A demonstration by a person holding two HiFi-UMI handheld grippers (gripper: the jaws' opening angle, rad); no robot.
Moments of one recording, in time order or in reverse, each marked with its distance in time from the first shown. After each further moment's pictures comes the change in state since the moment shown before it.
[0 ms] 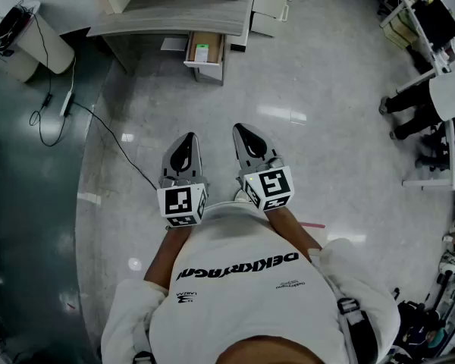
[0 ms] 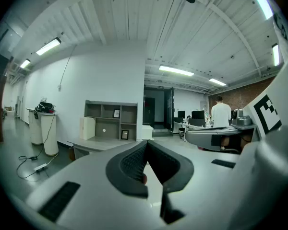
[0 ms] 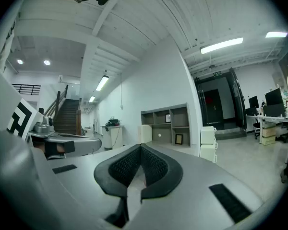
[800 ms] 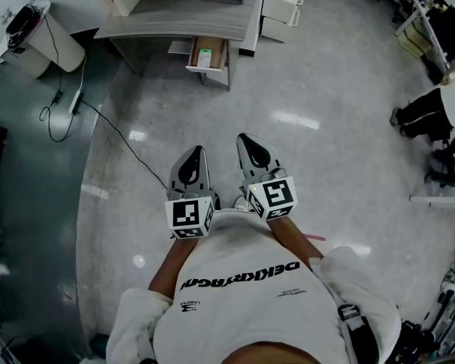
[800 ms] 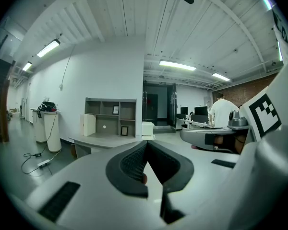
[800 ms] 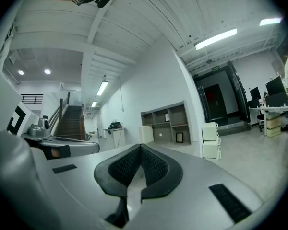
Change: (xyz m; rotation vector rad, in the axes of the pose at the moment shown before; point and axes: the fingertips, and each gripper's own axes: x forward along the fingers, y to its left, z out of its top) left arm 0.019 -0.067 -0.012 0.007 0.043 0.051; right arm -0.025 -0.057 -0.013 0.061 -0.019 0.056
